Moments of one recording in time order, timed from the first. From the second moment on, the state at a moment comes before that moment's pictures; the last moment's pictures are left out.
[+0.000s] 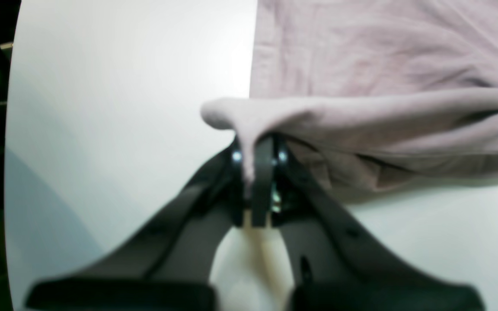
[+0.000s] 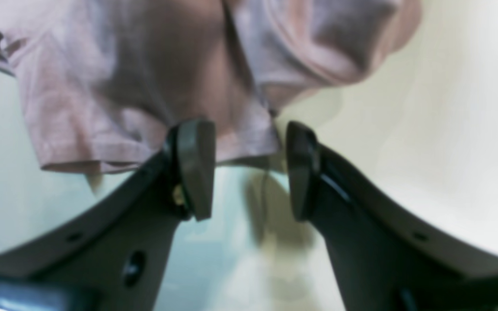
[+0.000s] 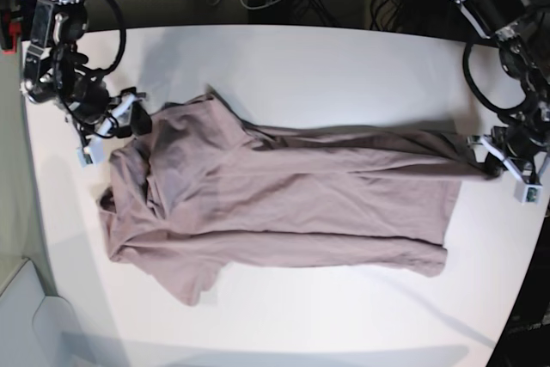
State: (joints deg) left arm -5.1 -14.3 -37.9 91.1 -16.6 -39.8 60.3; right arm -6.6 13.4 19.0 86.2 30.4 35.0 -51.3
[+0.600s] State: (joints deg) left arm -5.1 -14.3 -37.9 91.2 -16.6 -39.8 60.3; right arm -6.4 14.0 18.1 86.2 30.4 35.0 -51.2
